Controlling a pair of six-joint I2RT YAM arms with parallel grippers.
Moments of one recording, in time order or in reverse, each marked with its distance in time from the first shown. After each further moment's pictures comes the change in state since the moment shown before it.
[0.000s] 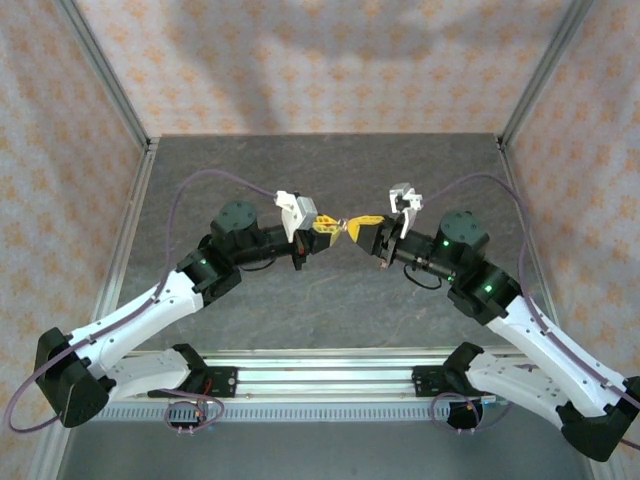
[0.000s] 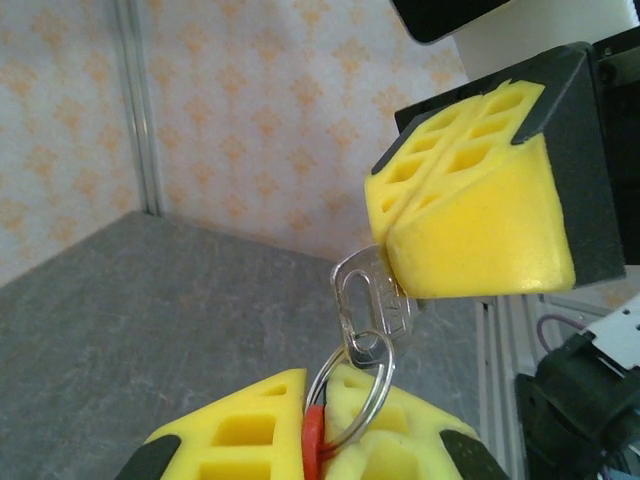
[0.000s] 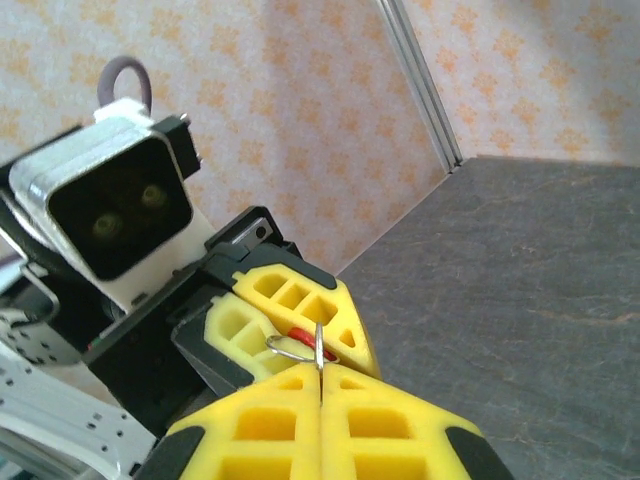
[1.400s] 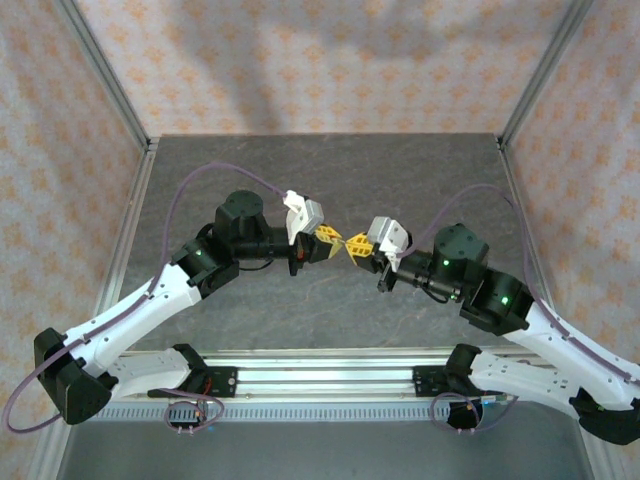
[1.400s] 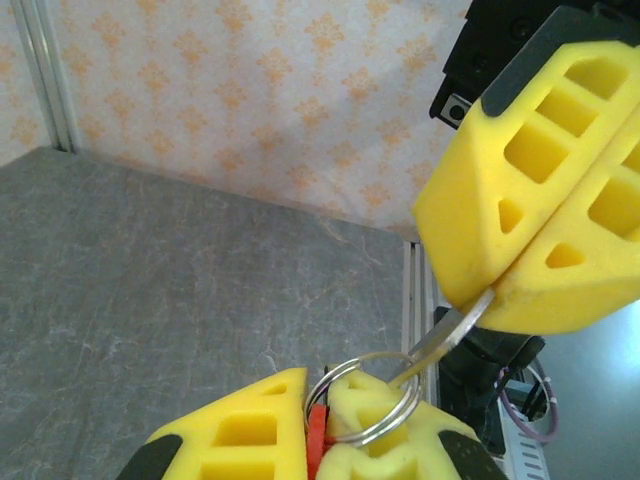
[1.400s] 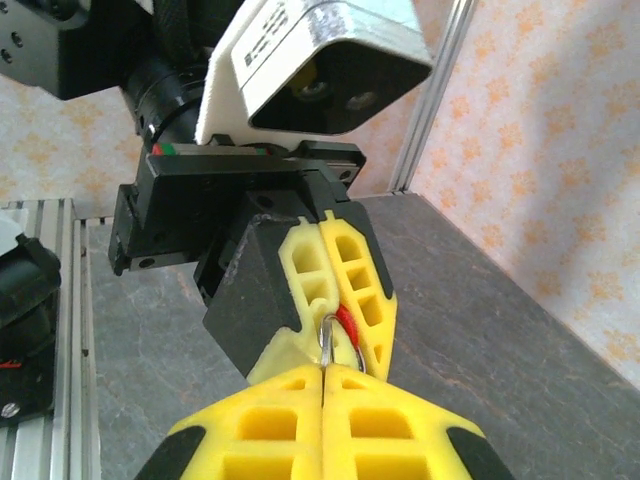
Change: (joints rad) left arm 0.003 0.019 0.114 -0.247 0.127 0.027; right arm 0.245 -0.032 0.106 -0.240 0.237 -0.653
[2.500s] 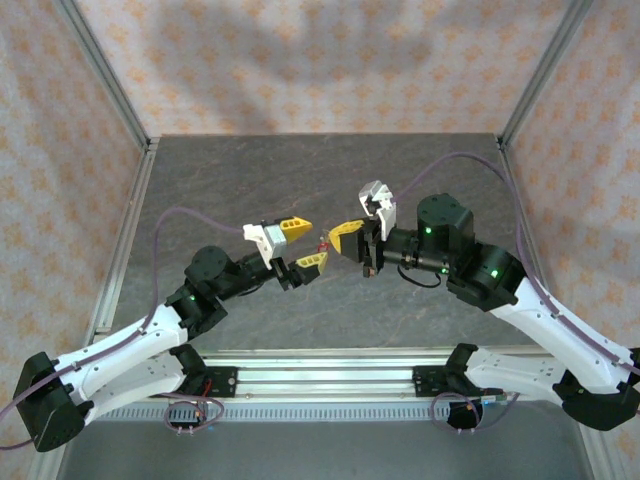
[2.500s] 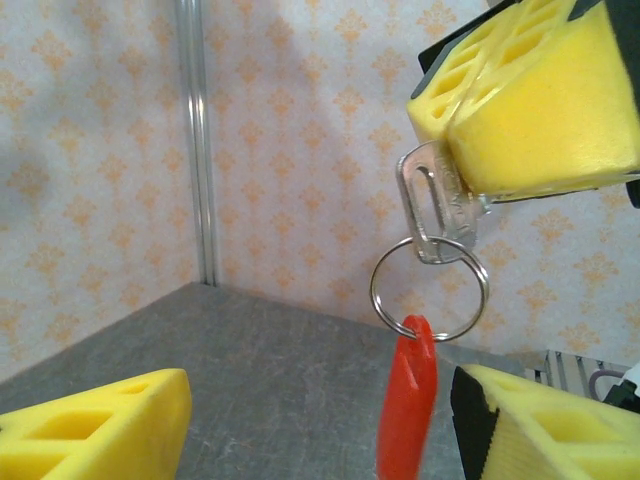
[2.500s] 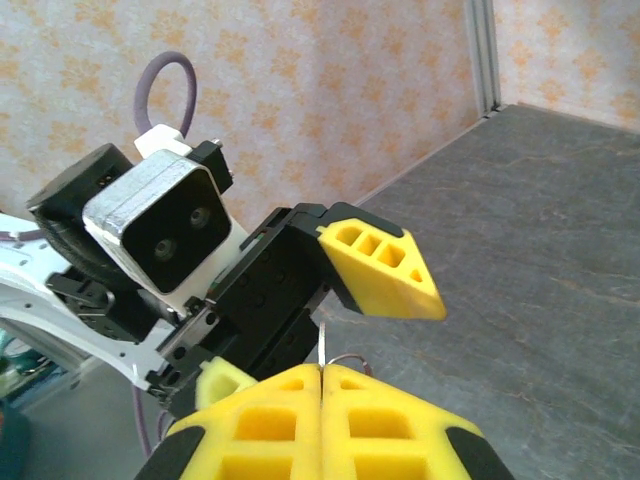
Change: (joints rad) left arm -0.073 -0.243 -0.454 0.614 -0.330 -0.030; right arm -0.058 0.187 0.228 -0.121 -0.173 0.517
